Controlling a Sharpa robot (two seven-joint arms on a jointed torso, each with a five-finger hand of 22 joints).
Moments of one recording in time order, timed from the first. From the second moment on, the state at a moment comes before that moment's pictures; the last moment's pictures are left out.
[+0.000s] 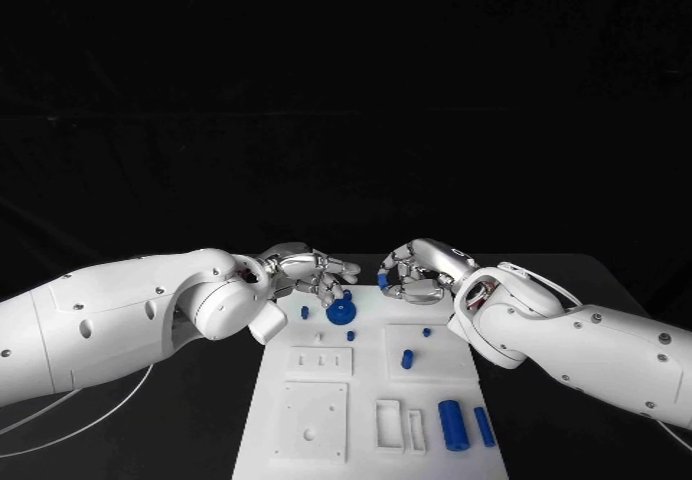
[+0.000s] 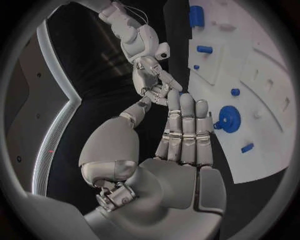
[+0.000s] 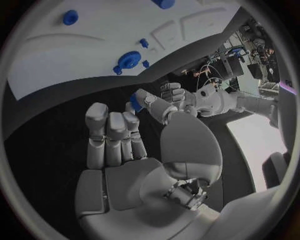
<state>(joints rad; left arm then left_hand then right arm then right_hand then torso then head) 1.54 -0.74 -0.17 1.46 -0.26 -0.09 -0.08 0.94 -0.14 0.50 -0.10 0.05 0.88 0.13 0.37 0.37 1.27 0.02 0.49 0.34 1.05 -0.03 0.90 0.58 0.05 0.88 -0.12 0.71 1.31 1.32 -0.72 0.02 1.48 -1.37 -0.42 -0.11 1.07 -0.13 0.71 -0.25 0.19 0.98 0.10 0.31 0.44 1.11 -0.01 1.13 1.16 1.30 -0.11 1.21 1.04 0.16 1.28 -0.08 0.99 1.31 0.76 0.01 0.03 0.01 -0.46</state>
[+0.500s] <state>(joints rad) 1.54 -0.70 -0.17 1.45 -0.33 -0.09 -0.16 0.89 -0.18 0.52 0.00 0.05 0.87 0.13 0.36 0.37 1.25 0.02 0.51 0.37 1.05 -0.03 0.90 0.57 0.05 0.87 -0.11 0.71 1.31 1.32 -0.71 0.02 1.51 -1.39 -0.43 -0.13 1.07 -0.14 0.71 -0.25 0.19 0.99 0.11 0.30 0.44 1.12 0.00 1.13 1.16 1.31 -0.11 1.21 1.04 0.16 1.28 -0.08 0.99 1.31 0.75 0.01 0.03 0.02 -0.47</state>
